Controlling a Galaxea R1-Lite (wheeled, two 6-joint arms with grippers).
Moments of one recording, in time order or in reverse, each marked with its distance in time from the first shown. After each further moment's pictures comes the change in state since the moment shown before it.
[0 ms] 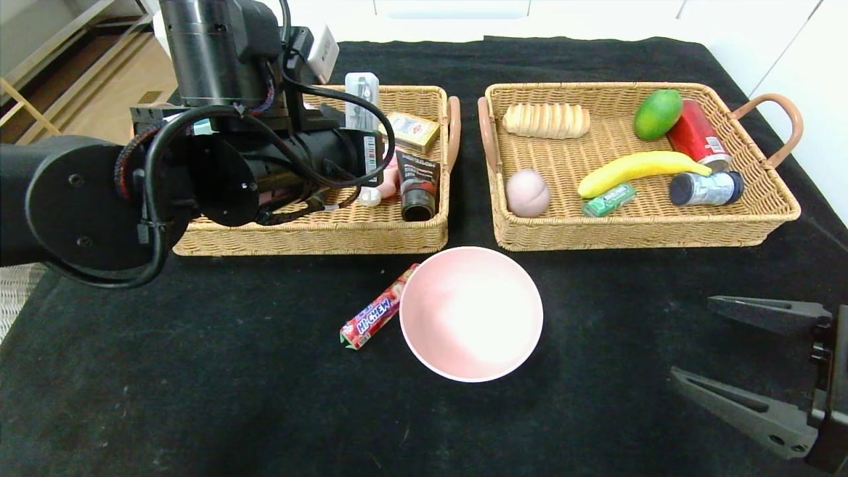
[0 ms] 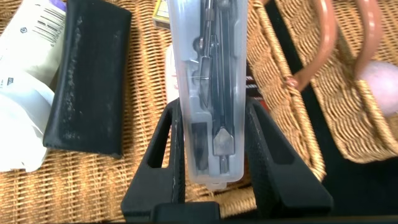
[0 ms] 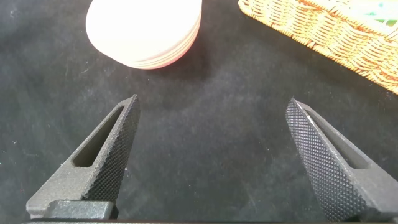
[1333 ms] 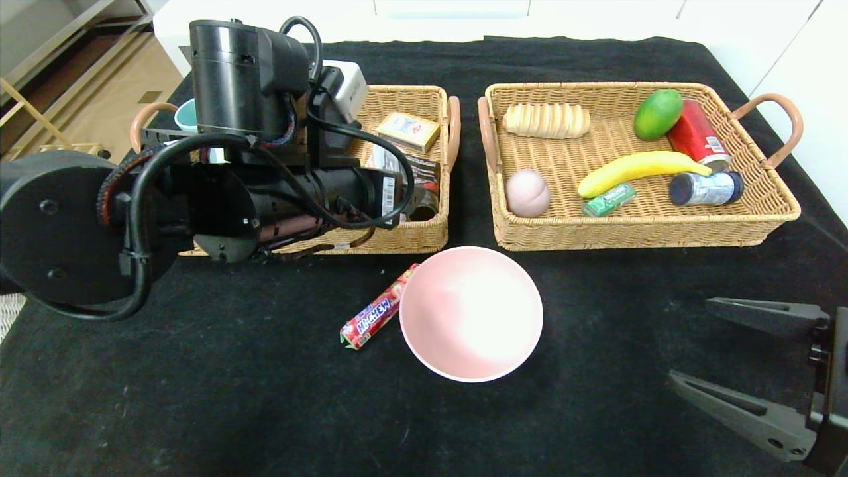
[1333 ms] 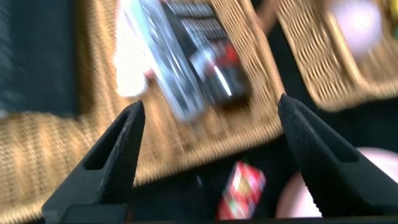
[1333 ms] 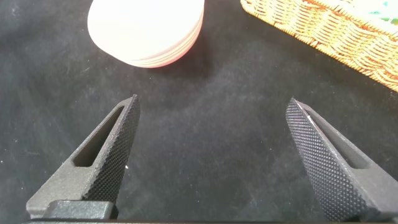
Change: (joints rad) left arm -0.090 -0.055 0.084 0.134 -0.010 -0.024; right arm 0.006 0.002 0.003 0.000 0.000 -0.002
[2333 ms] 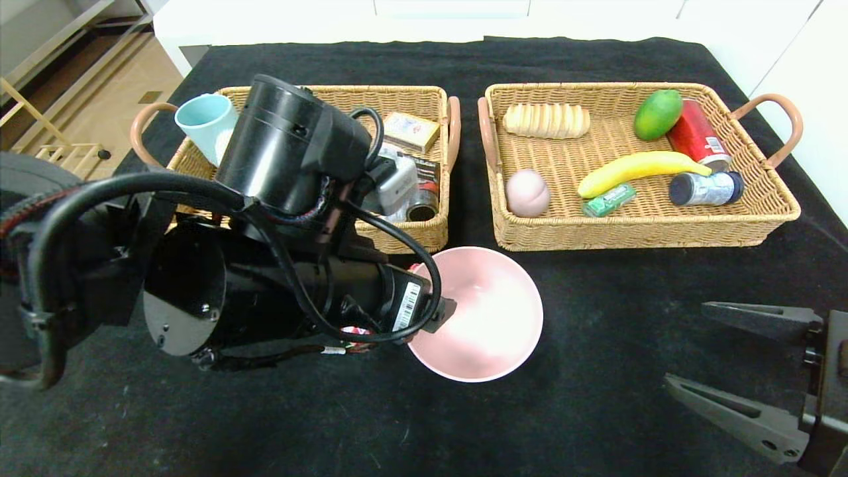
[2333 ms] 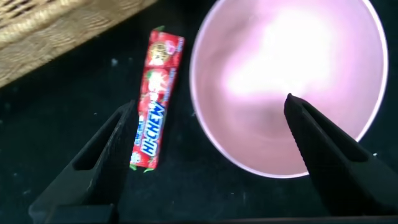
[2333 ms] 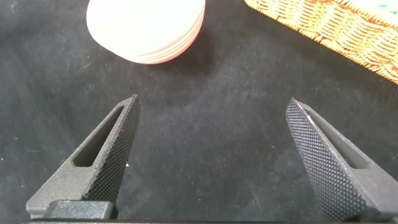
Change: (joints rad) left arm -0.173 -0.062 0.031 0.395 -0.036 -0.086; right arm 0.002 0.011 0.004 0.000 0.000 0.000
